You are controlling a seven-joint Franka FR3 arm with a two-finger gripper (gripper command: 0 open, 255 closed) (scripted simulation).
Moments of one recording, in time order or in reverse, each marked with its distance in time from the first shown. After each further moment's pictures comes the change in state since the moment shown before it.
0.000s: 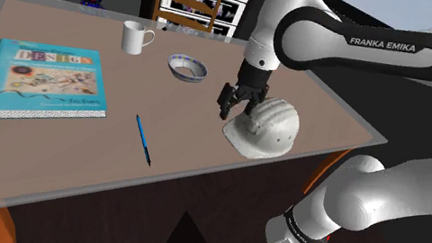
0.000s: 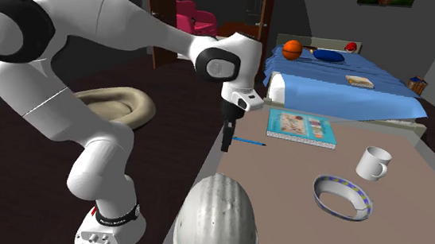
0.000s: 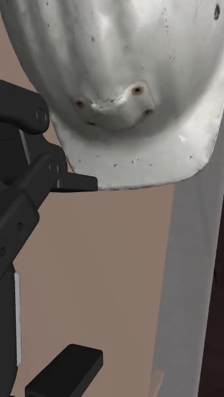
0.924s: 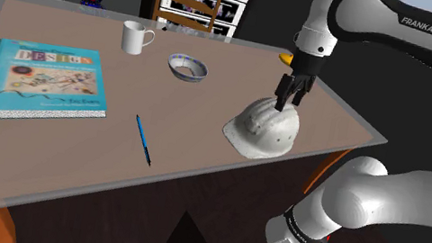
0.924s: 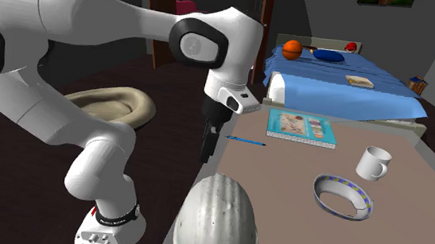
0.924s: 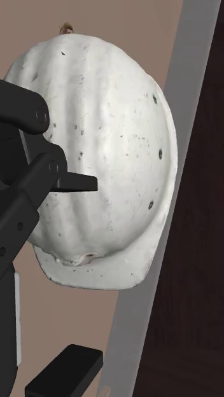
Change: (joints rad) arm -0.066 -0.182 -0.232 0.035 -0.161 -0.349 -0.303
